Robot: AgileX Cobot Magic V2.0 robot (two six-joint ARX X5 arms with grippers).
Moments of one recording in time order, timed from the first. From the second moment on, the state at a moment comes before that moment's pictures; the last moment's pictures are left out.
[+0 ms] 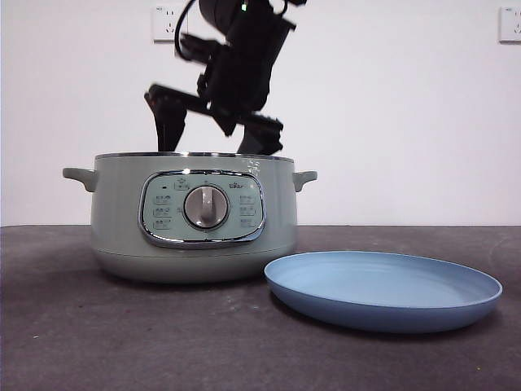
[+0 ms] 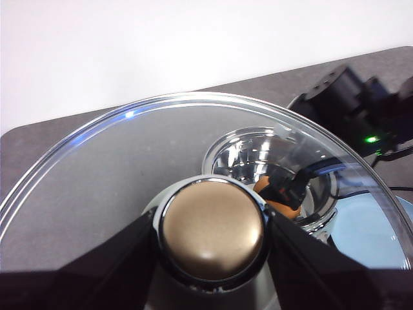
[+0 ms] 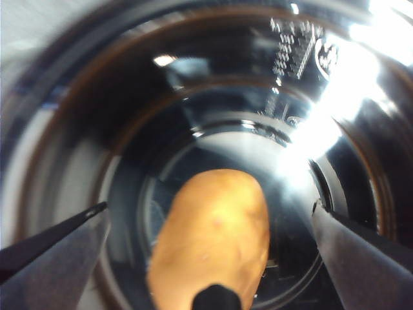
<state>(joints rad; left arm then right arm) 0.01 0.87 1.66 -1.20 0.25 0.14 0.71 2.14 1.93 -0.67 -0.05 0.03</state>
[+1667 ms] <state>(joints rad) -0.02 0.94 1.66 -1.15 0.36 0.14 0.56 1.64 1.93 -1.14 -0.02 -0.04</state>
